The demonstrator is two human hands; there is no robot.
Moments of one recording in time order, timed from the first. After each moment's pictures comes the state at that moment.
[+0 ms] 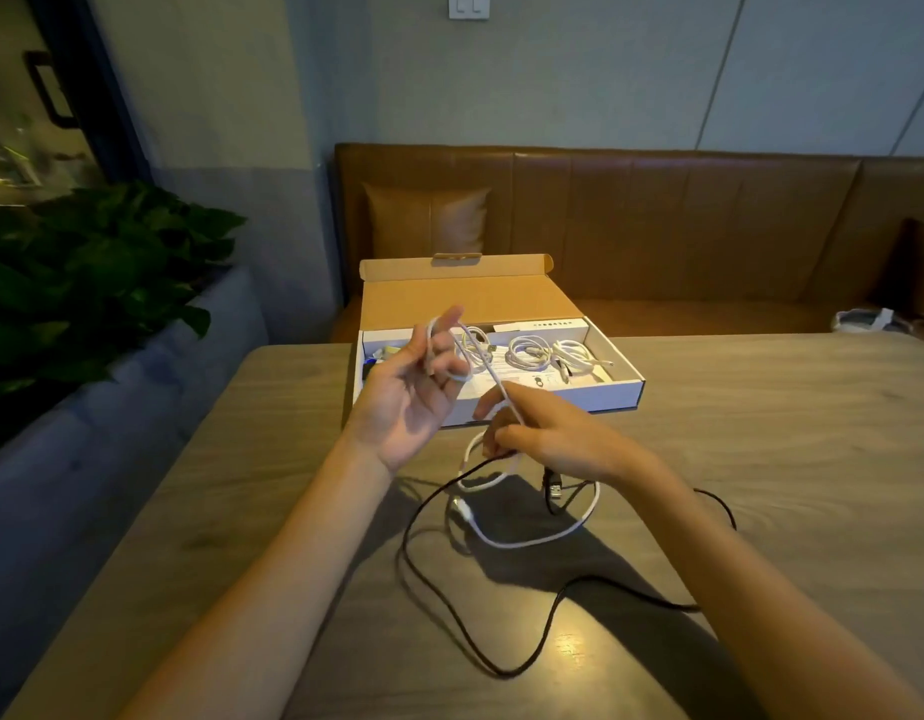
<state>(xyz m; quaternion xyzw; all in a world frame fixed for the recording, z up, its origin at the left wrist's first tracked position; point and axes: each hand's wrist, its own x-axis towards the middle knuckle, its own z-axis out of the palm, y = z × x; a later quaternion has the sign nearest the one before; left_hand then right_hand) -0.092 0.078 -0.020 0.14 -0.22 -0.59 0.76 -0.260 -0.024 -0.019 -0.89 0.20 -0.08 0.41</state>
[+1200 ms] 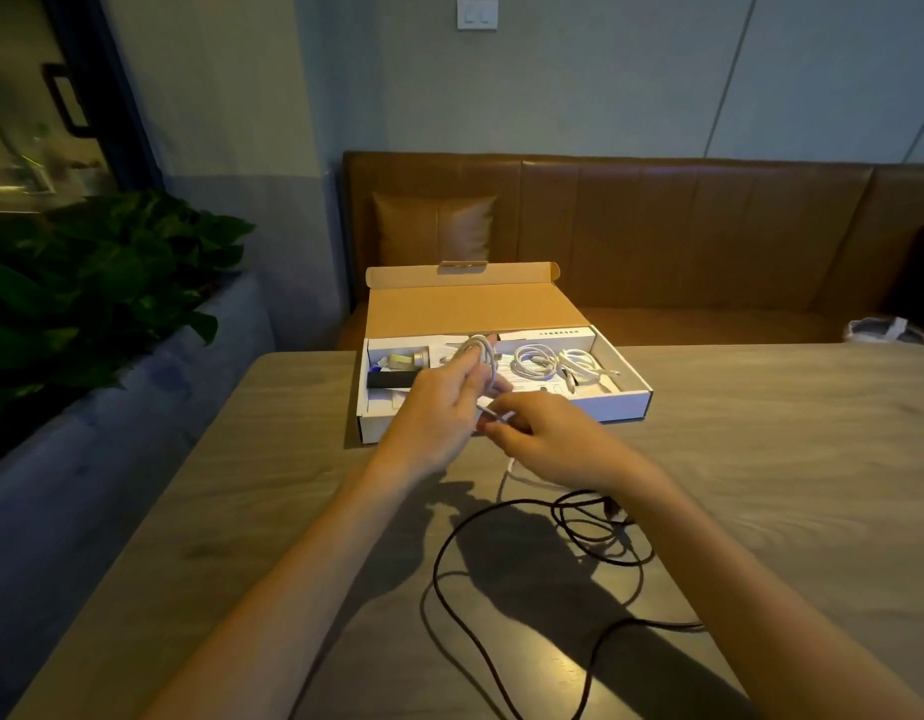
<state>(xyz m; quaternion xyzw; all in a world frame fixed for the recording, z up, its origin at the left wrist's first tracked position) -0.114 0.075 -0.019 0.65 -0.58 -0.11 0.48 -0.249 -0.014 -0.011 -0.92 0.21 -0.12 0.30</state>
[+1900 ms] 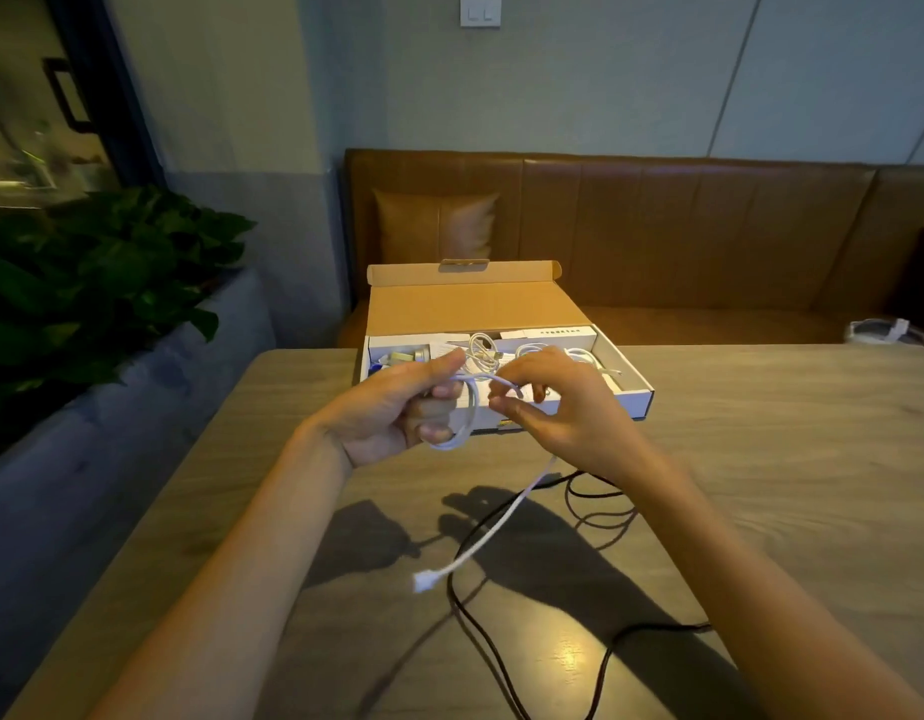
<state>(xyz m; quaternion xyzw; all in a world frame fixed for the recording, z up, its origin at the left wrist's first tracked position) -0.068 0.096 -0.004 0.42 -0.41 -0.58 0.56 -0.256 -0.030 -0.008 -0.91 0.13 -0.32 0.22</state>
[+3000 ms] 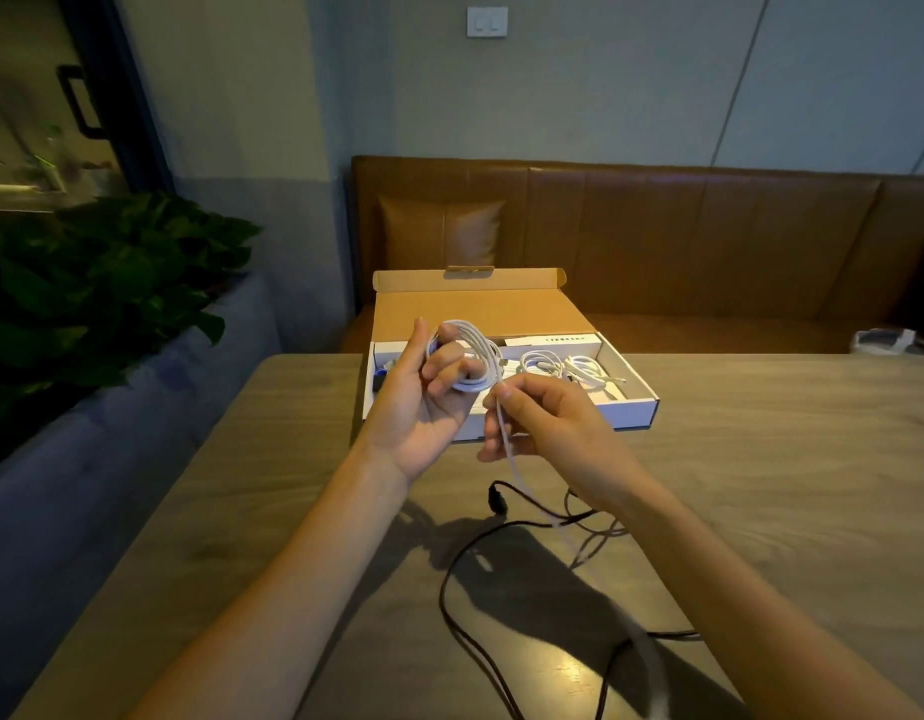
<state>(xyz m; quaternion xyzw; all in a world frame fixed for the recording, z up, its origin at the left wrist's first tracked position) -0.105 0.080 0.000 0.15 -0.16 -0.57 0.80 -0.252 0.001 -0.006 -0.74 0.18 -0.26 0.60</state>
